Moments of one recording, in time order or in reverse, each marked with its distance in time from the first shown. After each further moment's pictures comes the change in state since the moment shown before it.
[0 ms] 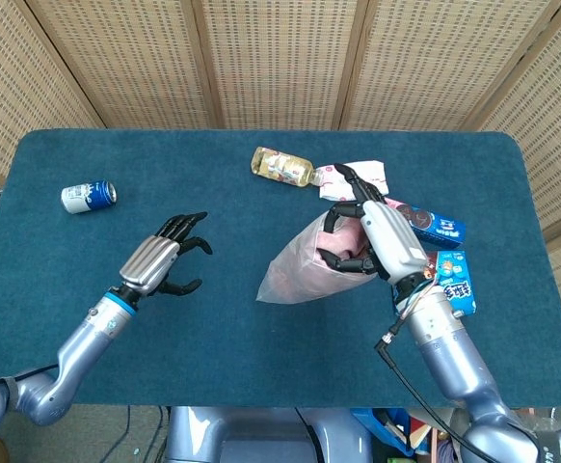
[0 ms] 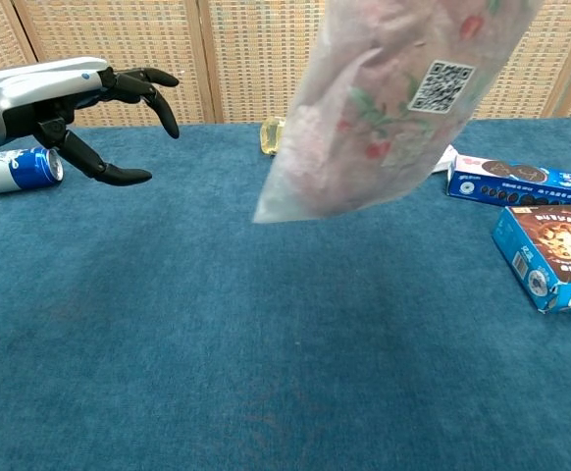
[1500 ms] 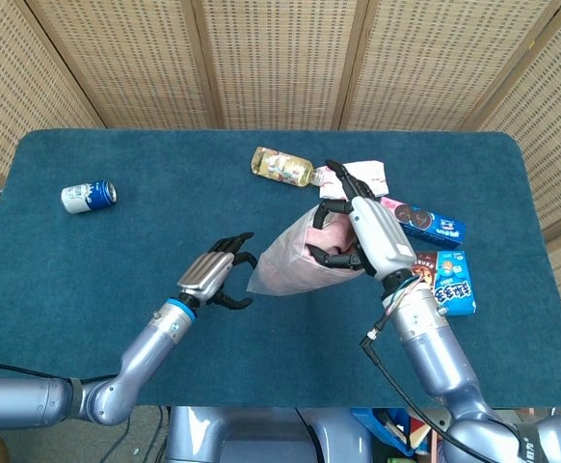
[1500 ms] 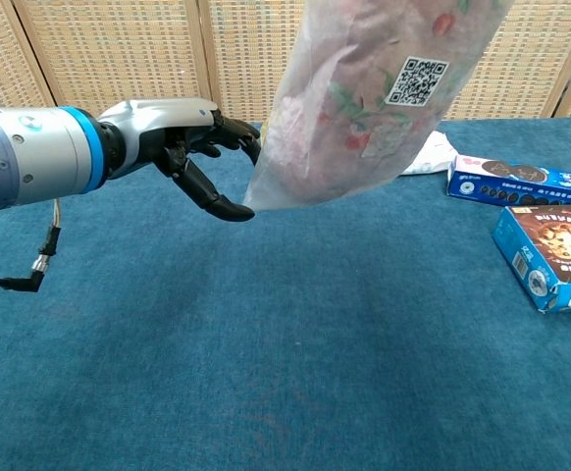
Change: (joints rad) left arm -0.186 -0.156 -0.140 -0.174 -0.609 -0.065 0.387; right arm 0.051 -0.055 0.052 -0.001 0.111 0.057 -0.075
